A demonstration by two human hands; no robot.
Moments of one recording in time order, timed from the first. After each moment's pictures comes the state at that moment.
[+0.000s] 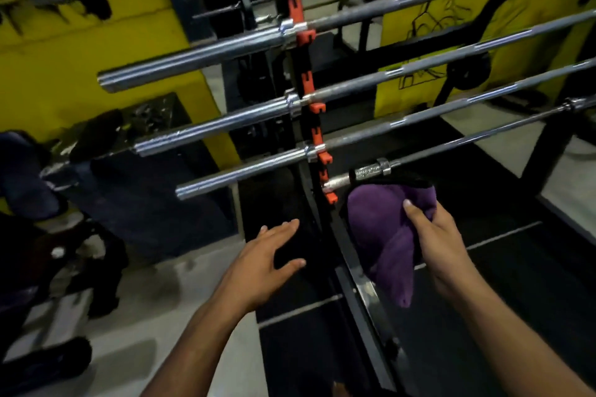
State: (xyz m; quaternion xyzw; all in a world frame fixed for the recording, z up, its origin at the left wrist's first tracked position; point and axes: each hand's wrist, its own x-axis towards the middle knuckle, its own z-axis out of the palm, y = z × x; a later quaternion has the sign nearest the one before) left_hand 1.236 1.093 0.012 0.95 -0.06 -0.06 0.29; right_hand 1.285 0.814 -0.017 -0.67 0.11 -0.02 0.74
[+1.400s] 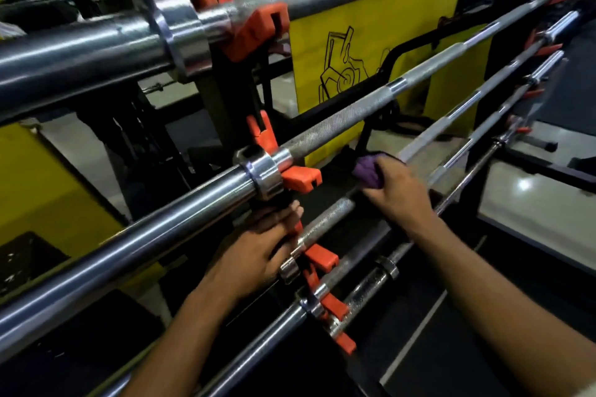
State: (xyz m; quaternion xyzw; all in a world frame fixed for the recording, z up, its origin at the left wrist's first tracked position) left_hand 1.711 1.155 0.031 0.85 -0.47 0.12 0.21; right_hand 1.697 0.844 0.019 -0.93 0.09 -0.28 0.22
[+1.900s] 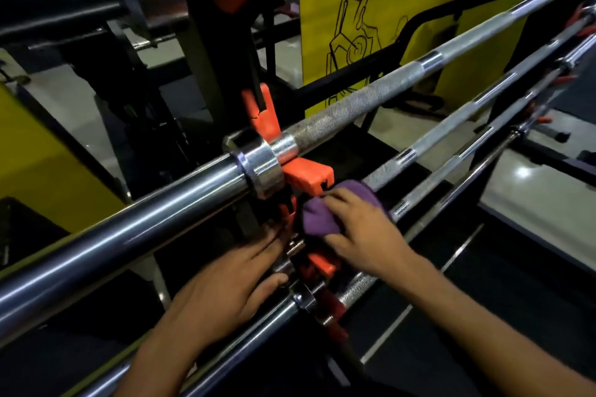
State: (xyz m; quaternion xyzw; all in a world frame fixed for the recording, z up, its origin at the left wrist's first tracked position) left_hand 1.690 1.186 0.003 0.89 -0.43 0.04 0.16; right_hand 1.679 0.917 0.011 -0.96 -0.10 -0.07 0.24
